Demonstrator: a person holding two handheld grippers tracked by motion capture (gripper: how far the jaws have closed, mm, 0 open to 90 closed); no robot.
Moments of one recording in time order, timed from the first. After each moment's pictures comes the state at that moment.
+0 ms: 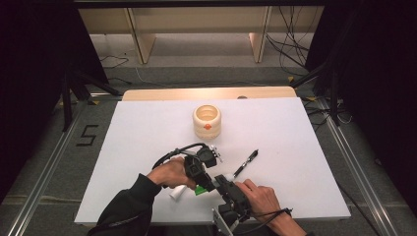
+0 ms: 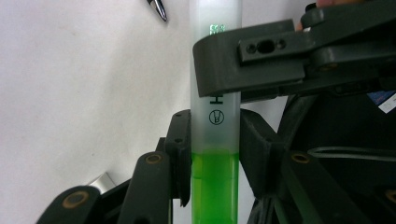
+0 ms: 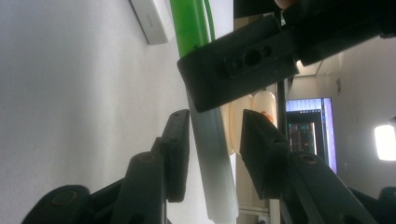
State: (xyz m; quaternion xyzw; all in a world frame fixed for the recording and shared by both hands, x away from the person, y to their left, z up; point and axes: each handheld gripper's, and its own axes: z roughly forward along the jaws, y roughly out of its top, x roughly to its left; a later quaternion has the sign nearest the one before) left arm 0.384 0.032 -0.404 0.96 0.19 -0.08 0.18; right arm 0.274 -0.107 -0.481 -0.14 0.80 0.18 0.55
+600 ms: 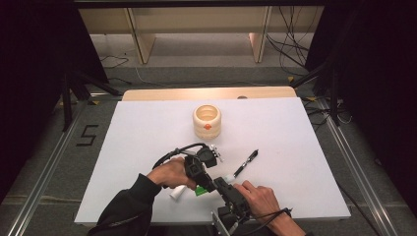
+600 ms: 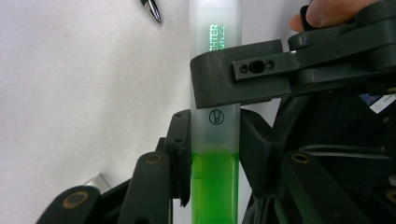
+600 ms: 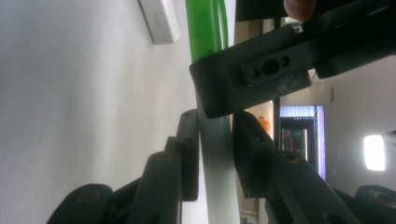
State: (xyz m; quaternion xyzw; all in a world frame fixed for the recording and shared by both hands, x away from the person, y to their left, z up) left arm 0.384 0.032 -0.404 0.96 0.19 -0.09 0.18; right arm 0.271 -0.106 -0.484 -0.16 0.80 0.17 0.56
